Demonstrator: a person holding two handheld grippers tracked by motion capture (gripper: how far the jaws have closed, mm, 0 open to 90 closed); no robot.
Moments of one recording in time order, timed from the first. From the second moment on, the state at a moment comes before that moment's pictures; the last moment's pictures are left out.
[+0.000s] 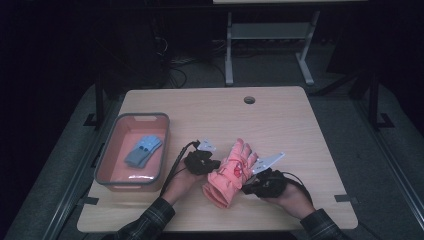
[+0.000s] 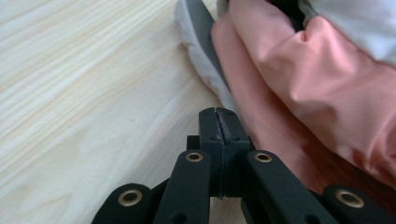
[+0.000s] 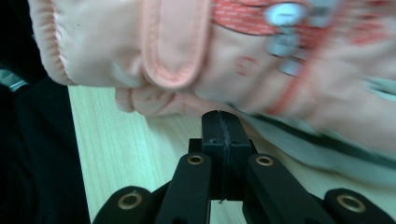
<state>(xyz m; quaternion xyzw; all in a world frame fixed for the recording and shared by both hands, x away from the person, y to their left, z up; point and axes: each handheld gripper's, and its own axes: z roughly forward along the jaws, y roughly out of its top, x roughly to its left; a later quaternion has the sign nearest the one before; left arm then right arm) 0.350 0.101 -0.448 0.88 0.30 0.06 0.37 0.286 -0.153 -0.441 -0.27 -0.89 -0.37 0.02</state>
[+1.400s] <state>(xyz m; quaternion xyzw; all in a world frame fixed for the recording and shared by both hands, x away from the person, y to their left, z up) 0.349 0.133 -0.393 0.85 0.30 0.01 0.43 0.345 -0.136 -0.418 -0.30 -0.87 -0.38 -0.04</state>
